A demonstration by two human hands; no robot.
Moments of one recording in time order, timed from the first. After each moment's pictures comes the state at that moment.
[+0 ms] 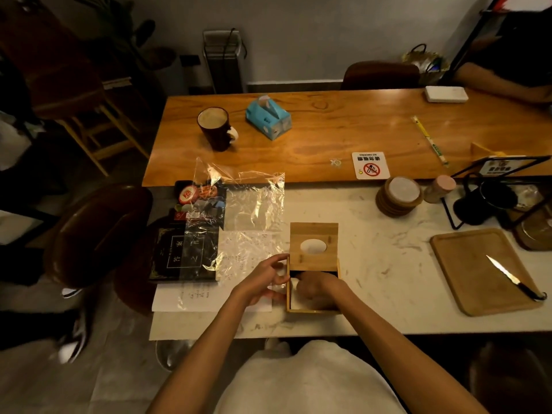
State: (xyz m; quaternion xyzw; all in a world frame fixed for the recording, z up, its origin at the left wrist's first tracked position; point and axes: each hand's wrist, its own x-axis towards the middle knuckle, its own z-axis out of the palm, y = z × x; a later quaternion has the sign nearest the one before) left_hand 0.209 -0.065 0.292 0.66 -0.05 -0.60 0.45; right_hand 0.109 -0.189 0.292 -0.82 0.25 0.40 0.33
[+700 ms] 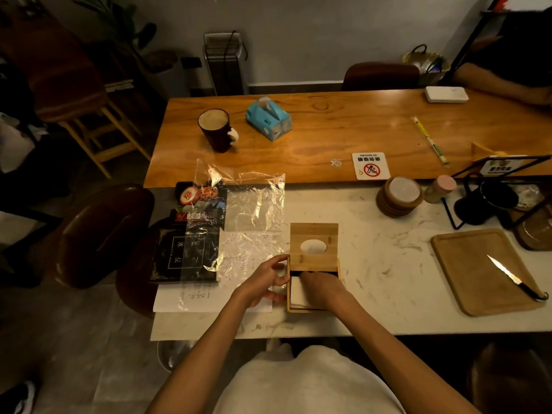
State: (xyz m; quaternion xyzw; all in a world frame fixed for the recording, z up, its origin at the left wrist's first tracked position) left_hand 0.204 -0.066 0.297 0.67 -0.05 -0.59 0.45; right_hand 0.086 -0.182 0.279 -0.89 0.24 0.30 0.22
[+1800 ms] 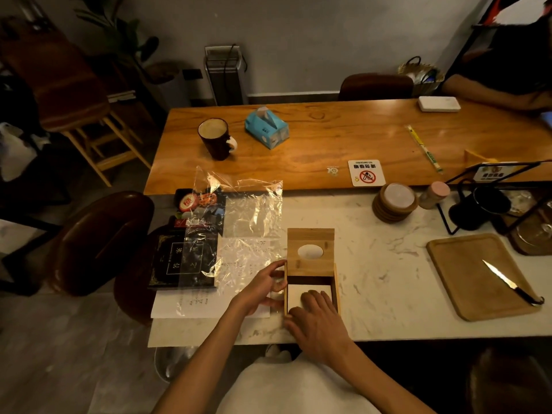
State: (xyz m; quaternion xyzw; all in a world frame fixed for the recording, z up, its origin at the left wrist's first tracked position) left_hand 0.198 -0.063 0.295 0.68 -0.08 -0.57 0.46; right_hand 0.025 -0.125 0.295 -0.96 0.20 0.12 0.16
